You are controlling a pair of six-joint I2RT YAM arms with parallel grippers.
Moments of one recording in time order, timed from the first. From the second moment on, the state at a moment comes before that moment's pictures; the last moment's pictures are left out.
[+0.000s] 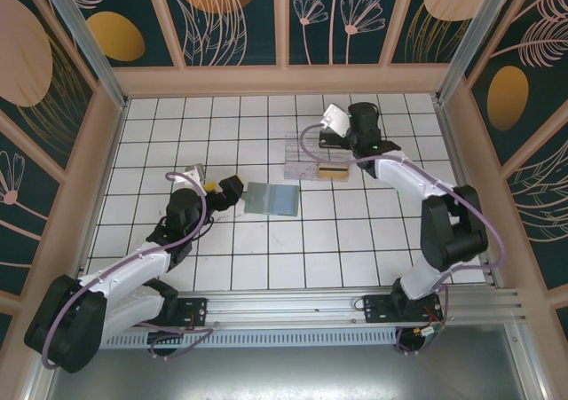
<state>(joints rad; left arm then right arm) -0.48 1.04 0.30 0.47 -0.04 -0.74 0.36 1.60 1.12 -0.02 0.26 -0.81</state>
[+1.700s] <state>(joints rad) -0.12 1.46 0.45 0.58 -0.65 -0.18 0.05 1.36 0.17 1.02 0.26 0.11</state>
